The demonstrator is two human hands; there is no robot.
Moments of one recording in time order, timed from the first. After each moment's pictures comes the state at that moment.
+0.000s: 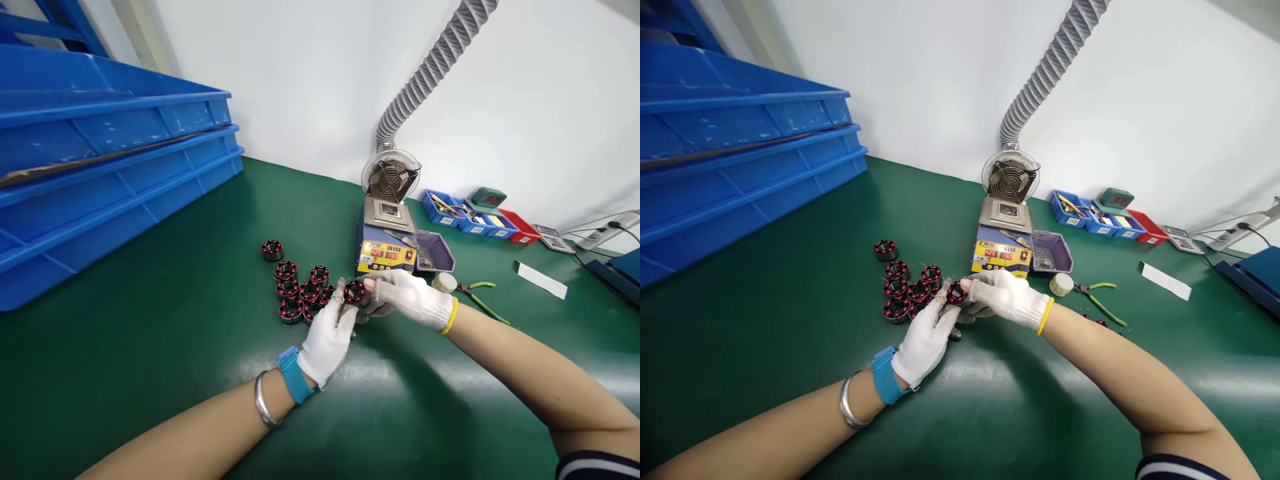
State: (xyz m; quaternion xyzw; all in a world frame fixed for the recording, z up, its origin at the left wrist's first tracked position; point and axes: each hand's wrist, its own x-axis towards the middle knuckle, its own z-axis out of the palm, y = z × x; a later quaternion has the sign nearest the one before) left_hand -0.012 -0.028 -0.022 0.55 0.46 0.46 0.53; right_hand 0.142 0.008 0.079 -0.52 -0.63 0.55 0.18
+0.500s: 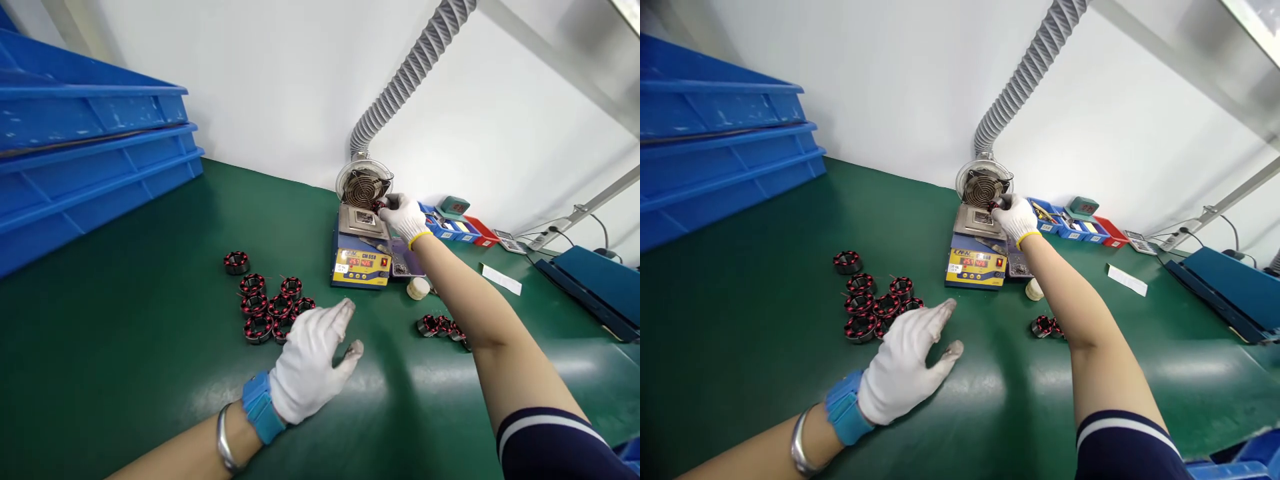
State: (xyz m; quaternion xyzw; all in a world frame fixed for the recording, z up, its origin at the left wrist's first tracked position) left_hand -0.008 -0.039 -0.013 0.81 0.38 0.45 0.04; right_hand 0.213 0.160 0.120 -0.68 -0.65 0.03 0.34
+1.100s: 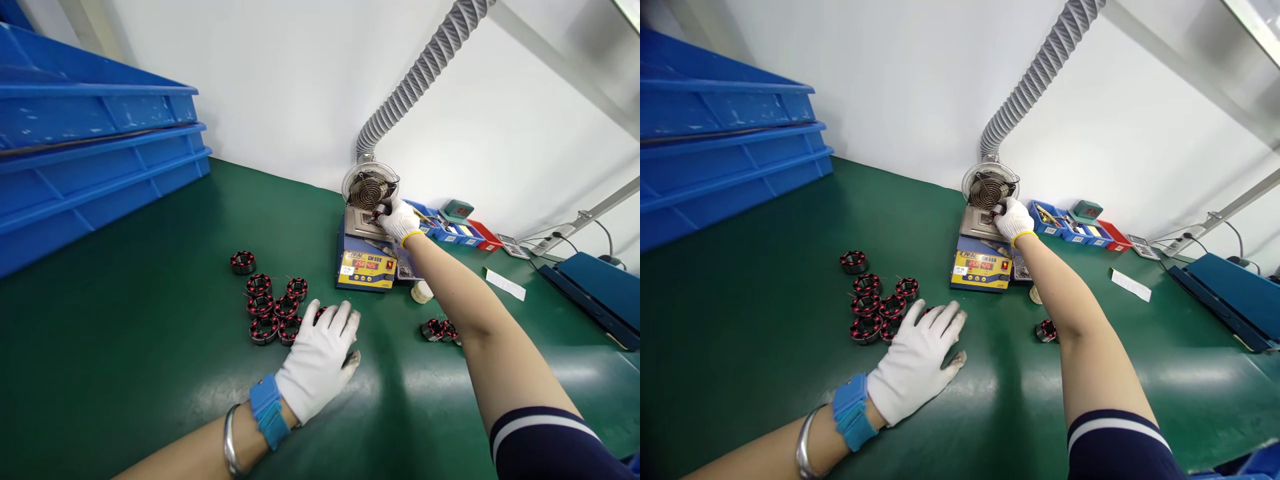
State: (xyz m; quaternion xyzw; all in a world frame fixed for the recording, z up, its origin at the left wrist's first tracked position) left_hand -0.008 -0.033 -0.014 0.87 0.41 0.26 -0.02; right_hand 0.208 0.189 0.101 -0.70 -0.67 -0.06 0.23
